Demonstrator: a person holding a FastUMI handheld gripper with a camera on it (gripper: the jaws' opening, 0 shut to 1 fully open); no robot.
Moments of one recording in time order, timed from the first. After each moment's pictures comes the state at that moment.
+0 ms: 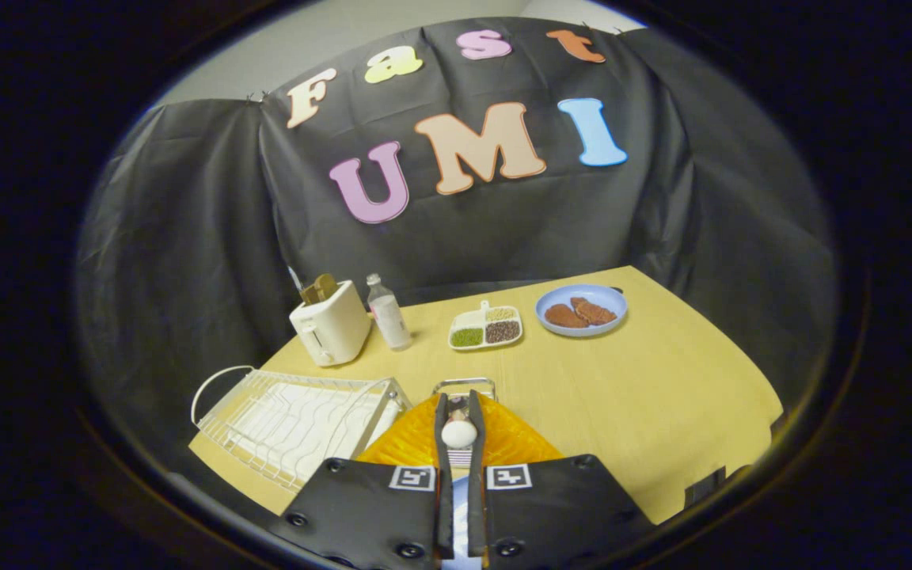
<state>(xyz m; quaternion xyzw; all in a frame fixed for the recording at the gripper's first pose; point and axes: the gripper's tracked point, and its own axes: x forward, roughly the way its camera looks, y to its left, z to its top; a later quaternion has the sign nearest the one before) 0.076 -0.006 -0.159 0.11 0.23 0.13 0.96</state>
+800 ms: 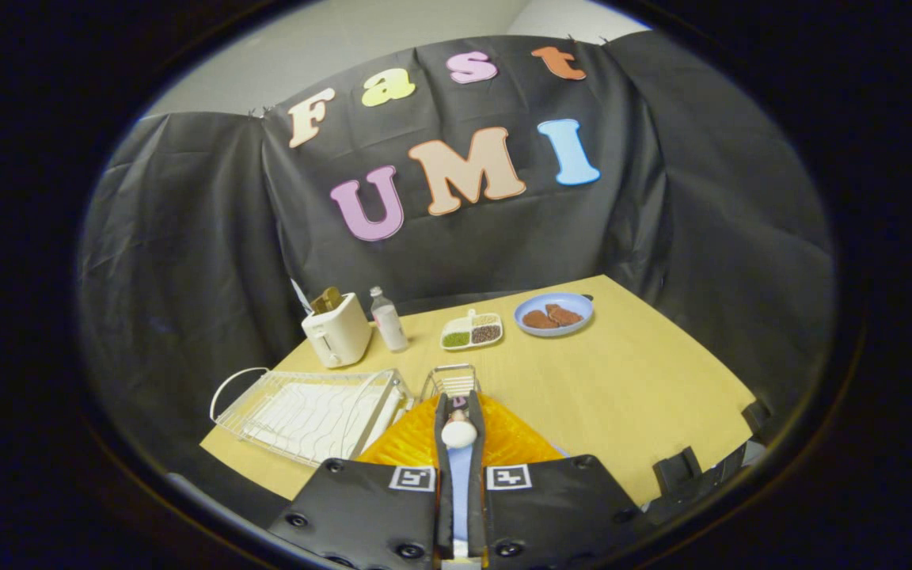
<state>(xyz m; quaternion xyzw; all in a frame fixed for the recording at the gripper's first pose) -0.007 -0.050 -0.133 0.12 0.21 0.11 0.96</state>
